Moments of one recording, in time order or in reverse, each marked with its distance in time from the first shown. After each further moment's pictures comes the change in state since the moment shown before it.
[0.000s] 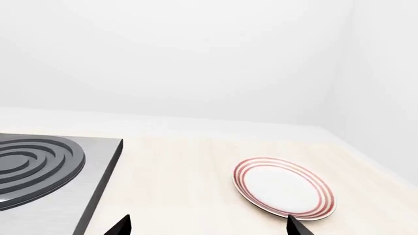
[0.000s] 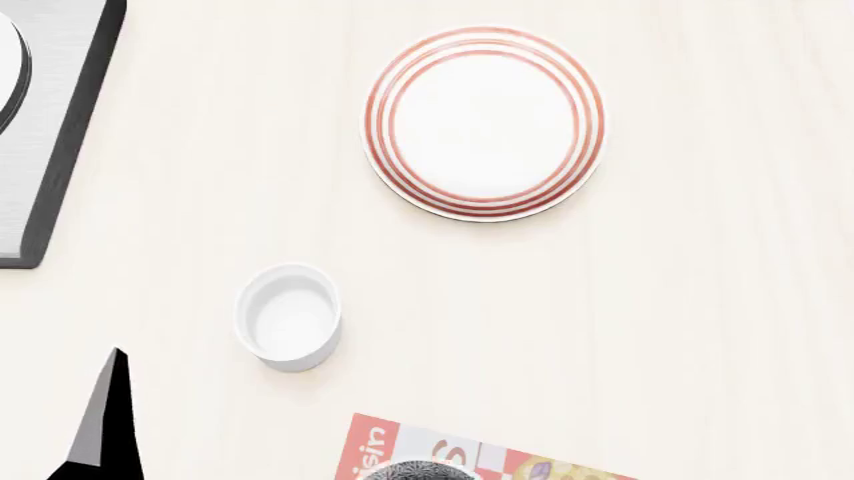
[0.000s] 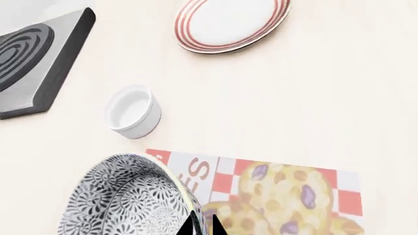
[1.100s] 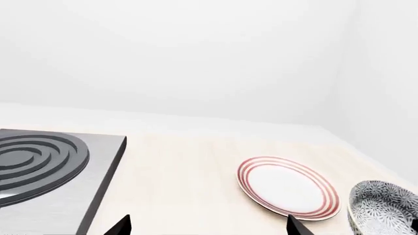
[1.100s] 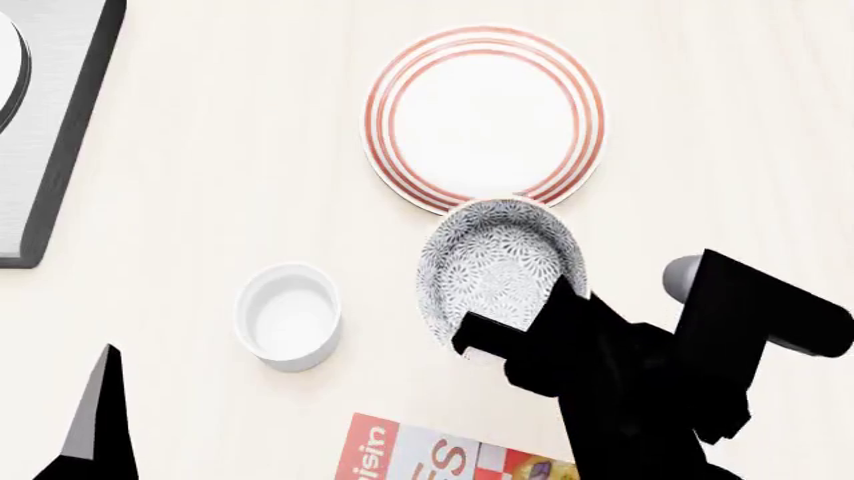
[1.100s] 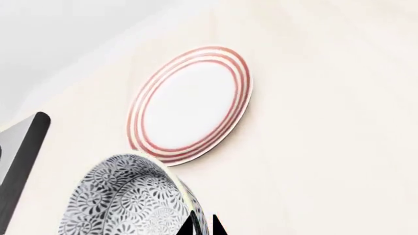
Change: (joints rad) left arm -0.004 -0.012 -0.006 -0.017 -0.024 0.014 -0.011; right arm 0.337 -0.179 0.188 0.573 0.445 -0.048 -0.305
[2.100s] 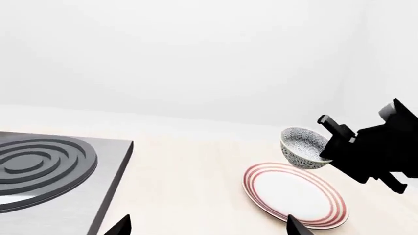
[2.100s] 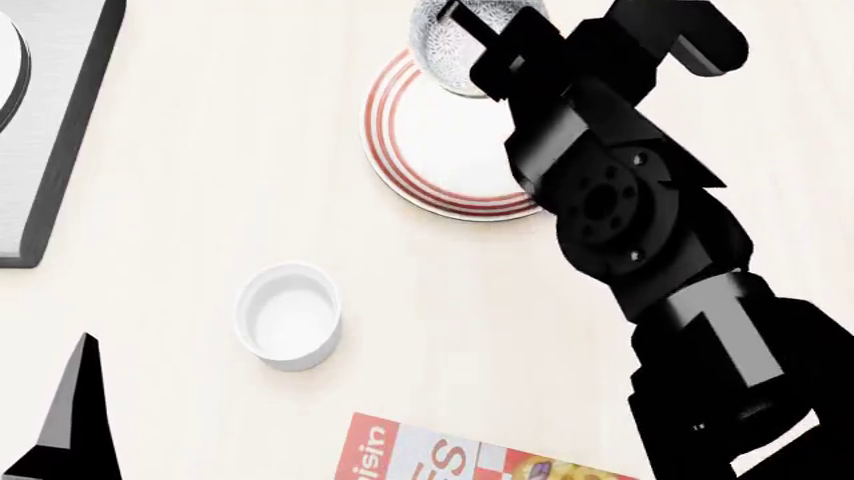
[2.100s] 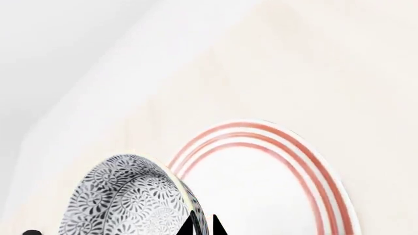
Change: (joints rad) left arm -0.004 -0.023 -0.025 0.018 -0.035 -0.002 -0.025; right arm 0.604 -0.693 0.016 1.422 0.288 0.321 -0.415
